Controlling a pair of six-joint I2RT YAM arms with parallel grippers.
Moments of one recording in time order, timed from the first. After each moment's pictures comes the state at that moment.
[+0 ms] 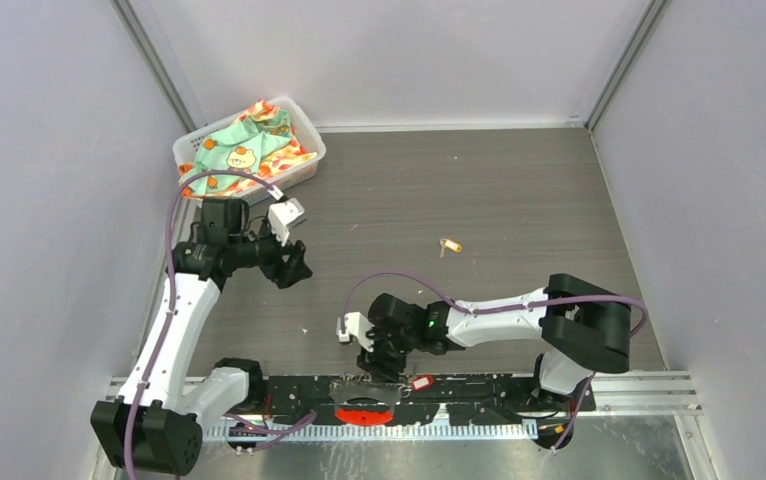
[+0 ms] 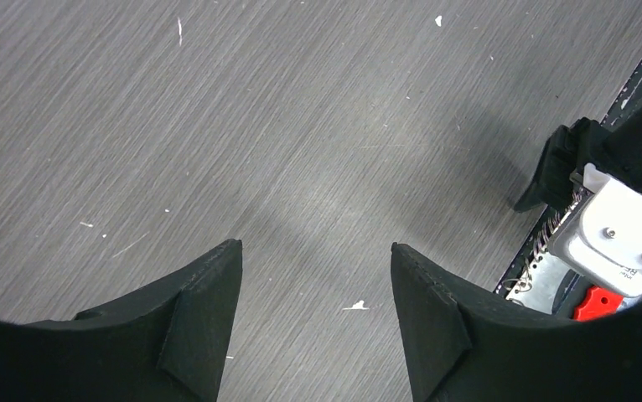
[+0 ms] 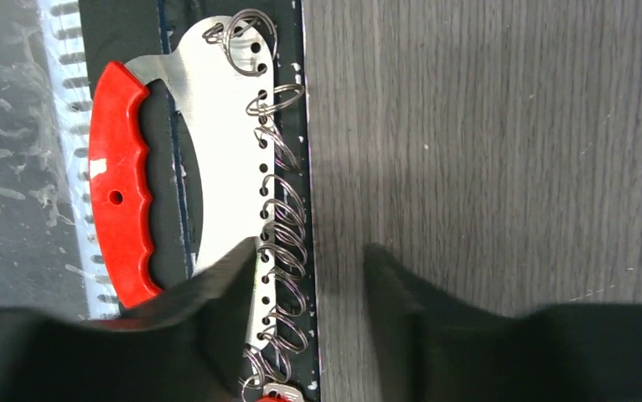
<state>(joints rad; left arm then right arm) -0.10 1.00 0.96 -0.83 0.68 0.53 1.26 1.60 0.77 -0.06 -0.36 -0.06</state>
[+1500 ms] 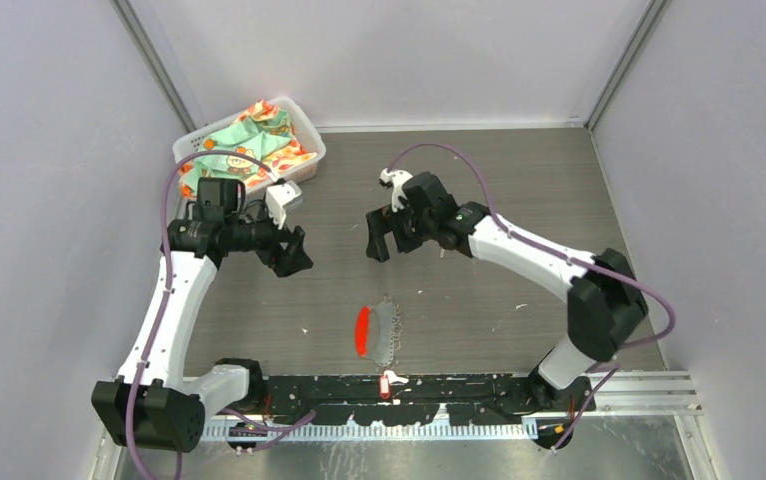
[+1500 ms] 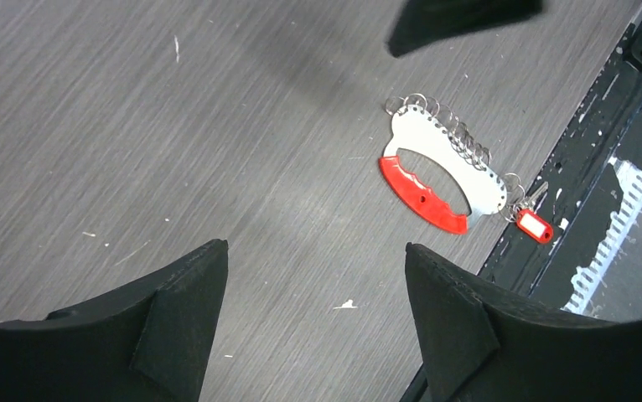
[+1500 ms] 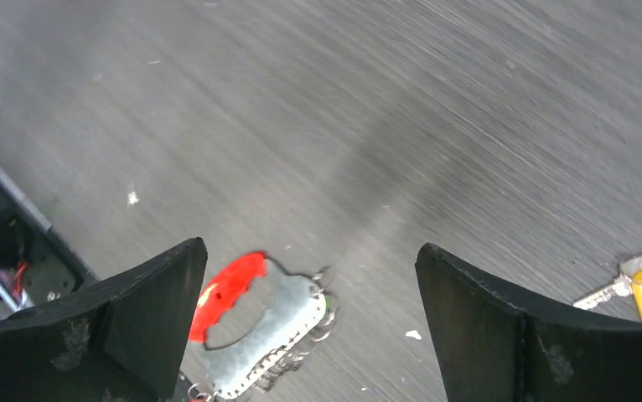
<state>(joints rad) -0.09 1.10 1.12 -0.94 0.73 0.54 0.78 1.56 1.20 -0.35 -0.18 0.23</state>
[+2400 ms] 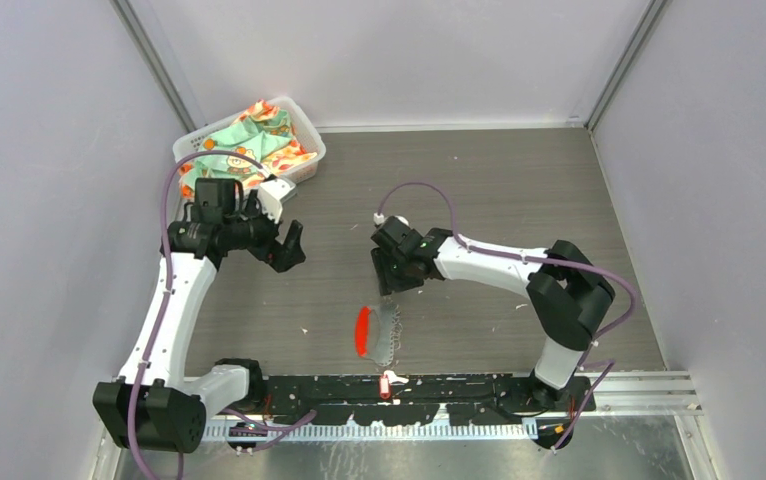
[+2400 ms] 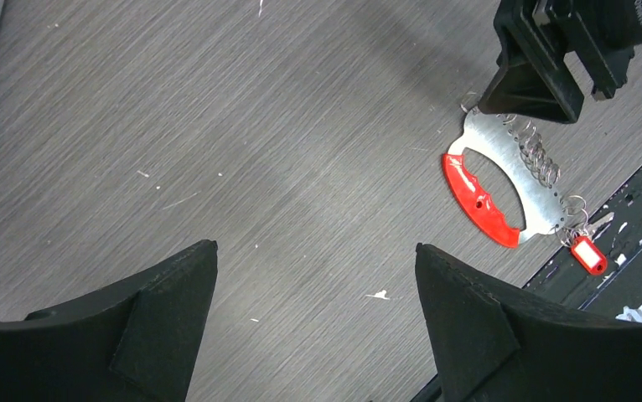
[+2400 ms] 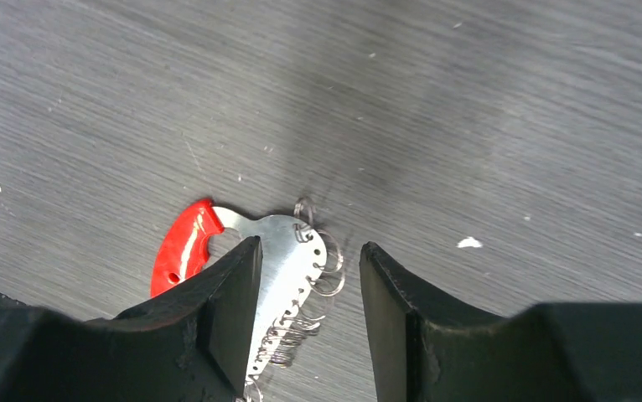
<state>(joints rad) -0.07 1.09 1.11 -0.88 0.55 0.44 0.89 1.73 1.17 -0.51 0.07 0.58</state>
